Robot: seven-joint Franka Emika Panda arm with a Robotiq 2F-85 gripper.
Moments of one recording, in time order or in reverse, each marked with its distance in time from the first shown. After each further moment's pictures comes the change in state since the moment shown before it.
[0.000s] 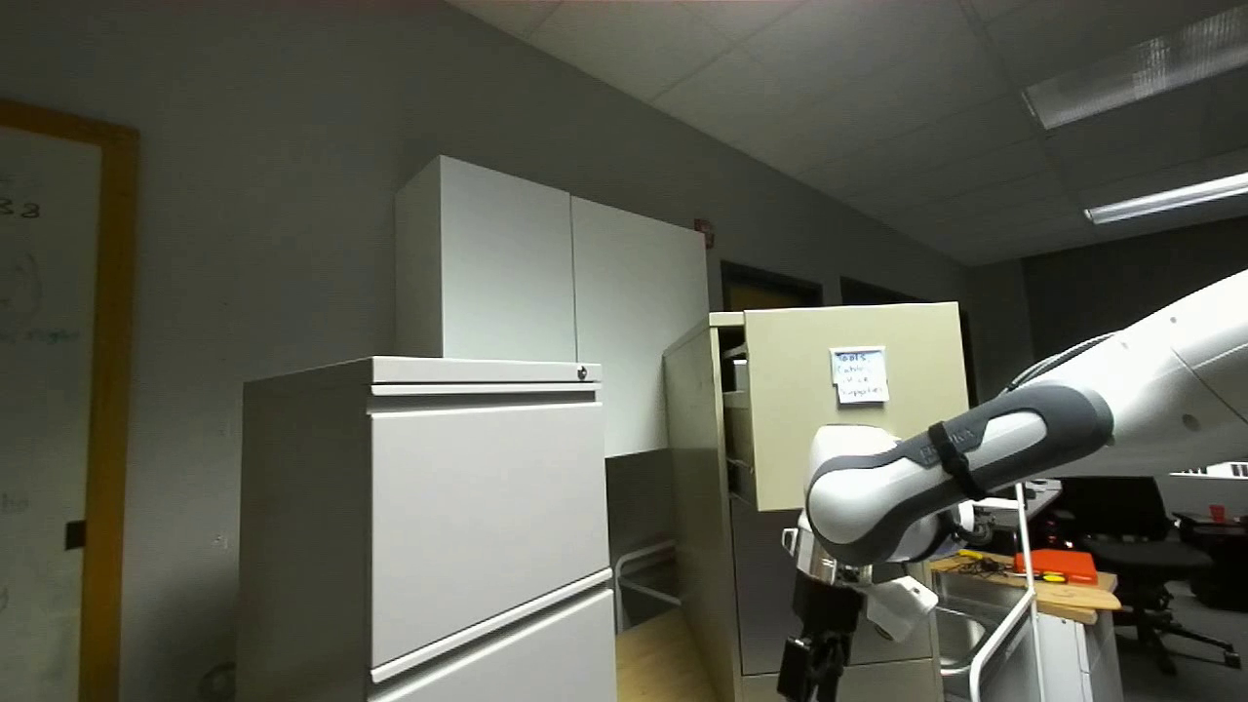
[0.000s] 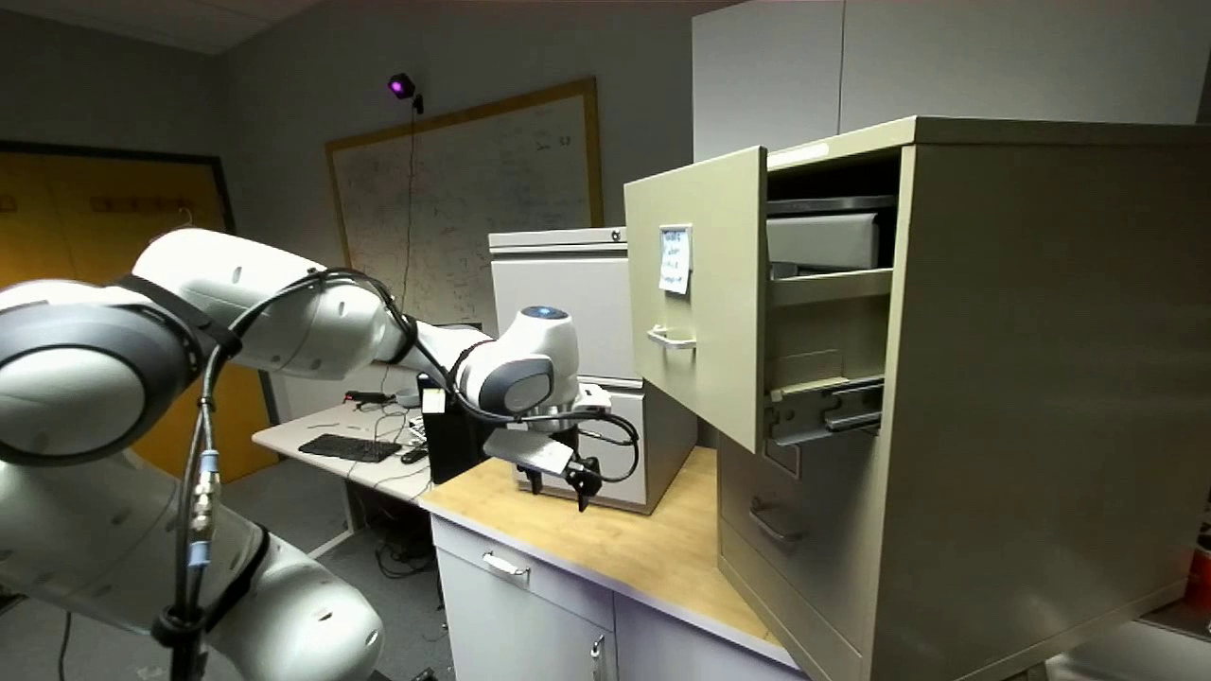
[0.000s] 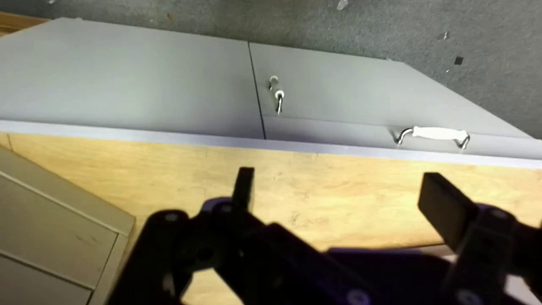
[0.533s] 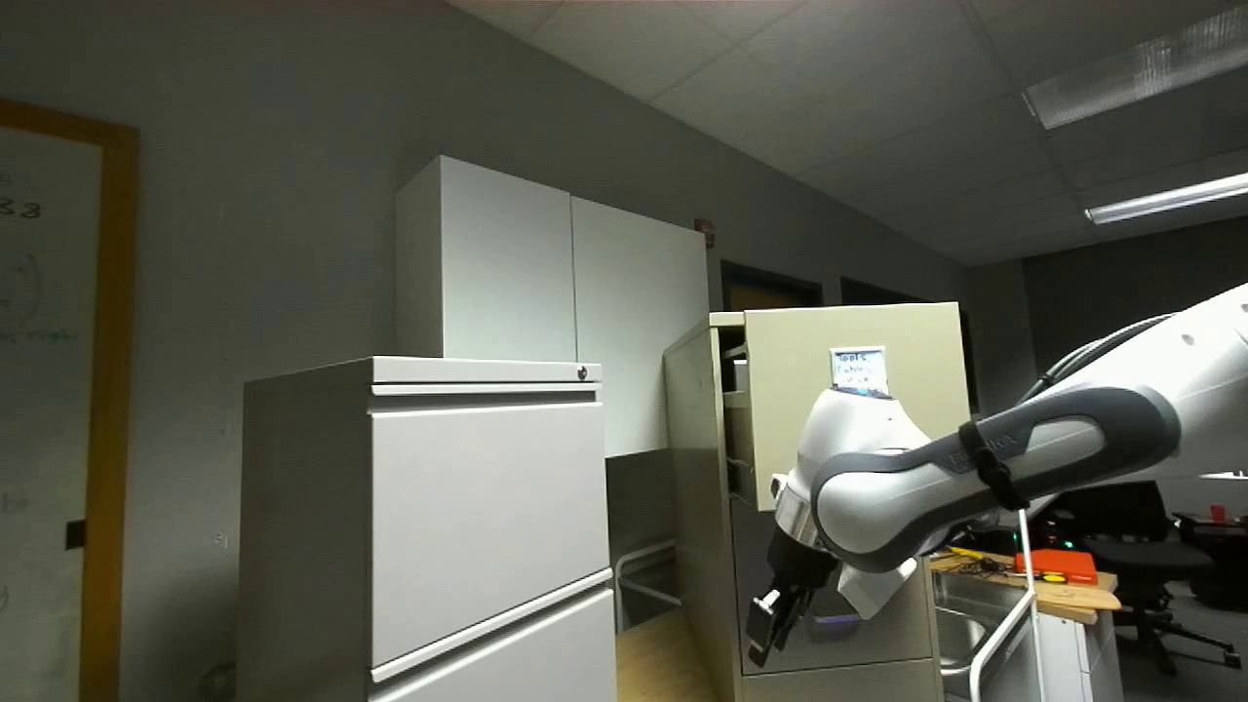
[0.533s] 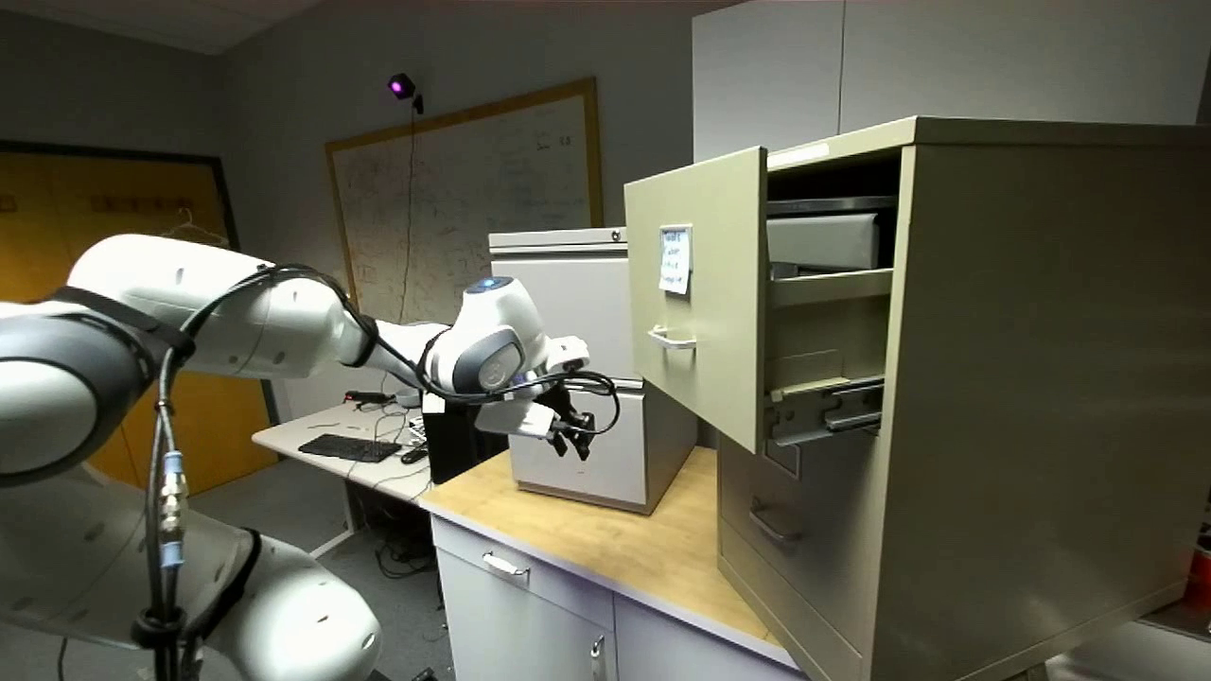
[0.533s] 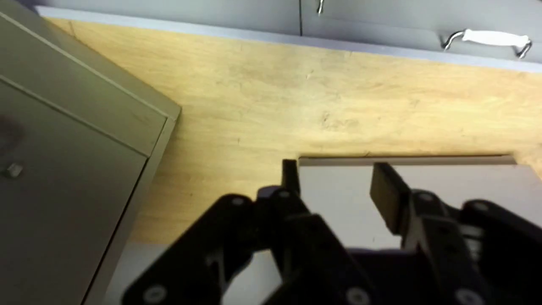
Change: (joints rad) arm -0.030 -0.098 0.115 -0.015 -0.094 0.212 0.151
